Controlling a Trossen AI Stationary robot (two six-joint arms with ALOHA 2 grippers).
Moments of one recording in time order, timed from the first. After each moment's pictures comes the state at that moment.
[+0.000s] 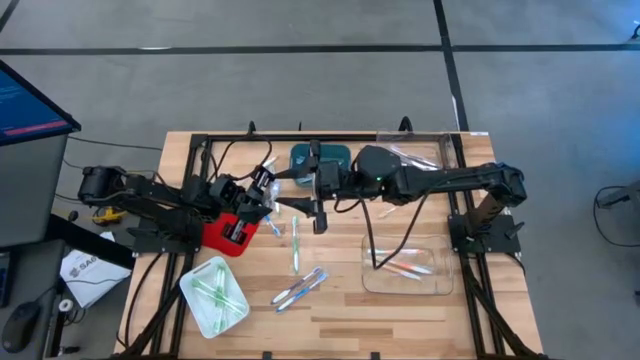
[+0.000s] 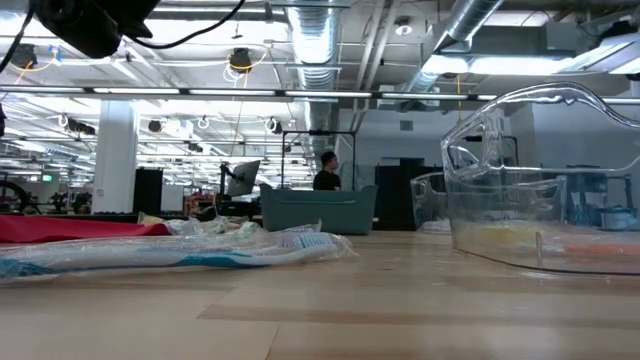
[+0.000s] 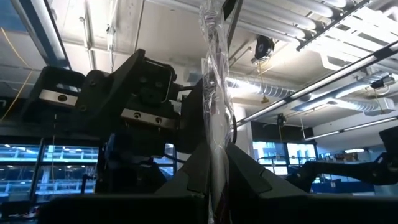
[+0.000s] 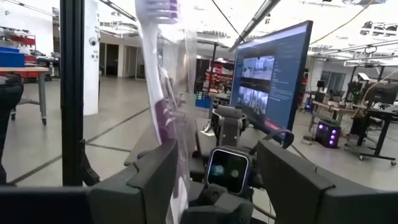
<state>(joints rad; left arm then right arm) 0.00 1.27 0.49 1.53 0.28 -0.21 0.09 1.73 1.66 0.23 -0.03 -0.11</state>
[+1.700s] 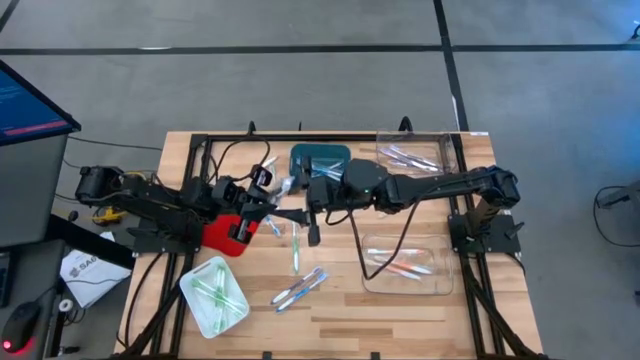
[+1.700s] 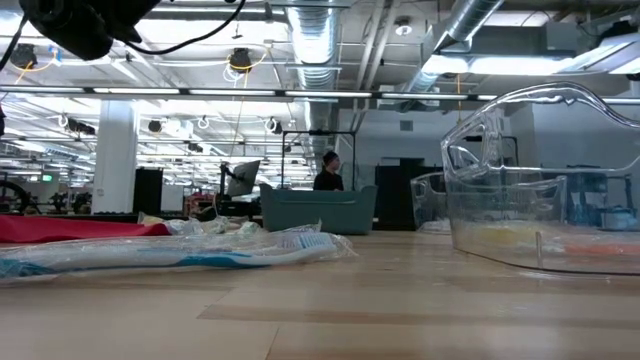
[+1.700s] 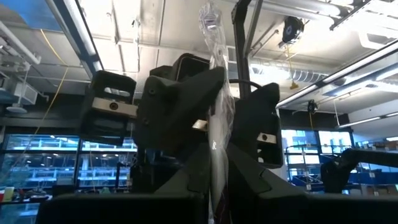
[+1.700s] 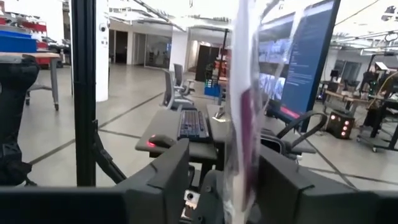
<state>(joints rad) -0.02 1.24 0.46 1.46 0.17 -0.11 0.12 1.78 1.66 0.23 -0.04 -0.12</state>
